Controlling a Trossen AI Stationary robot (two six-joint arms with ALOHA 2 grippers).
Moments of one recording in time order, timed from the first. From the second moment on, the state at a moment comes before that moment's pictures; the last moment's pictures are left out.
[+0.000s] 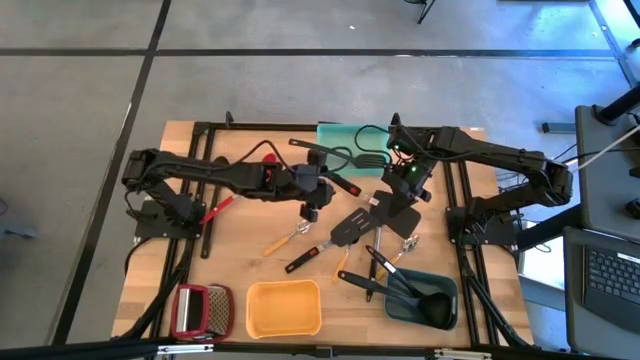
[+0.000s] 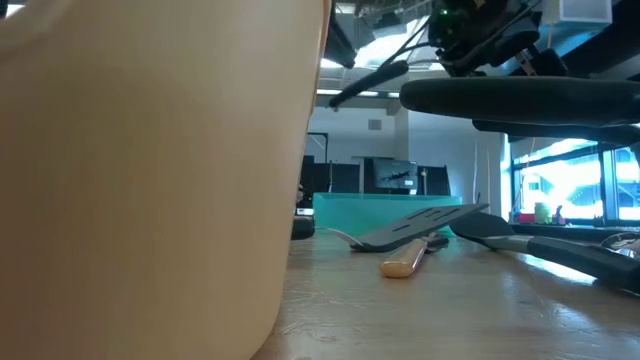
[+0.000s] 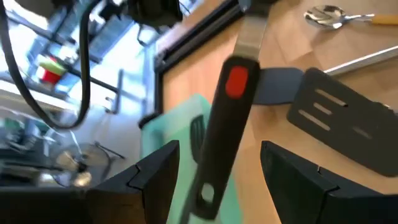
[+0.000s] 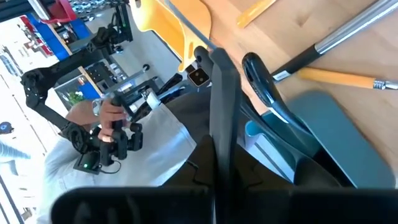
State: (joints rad) left arm -0.03 1.60 1.34 -0.31 -0.40 0.59; right arm -0.38 1.32 1.10 -1.07 -1.02 0.80
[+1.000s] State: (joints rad) left arm 0.02 1.74 1.34 -0.08 -0.33 0.69; right arm -0.38 1.32 1.10 -1.04 -0.97 0.80
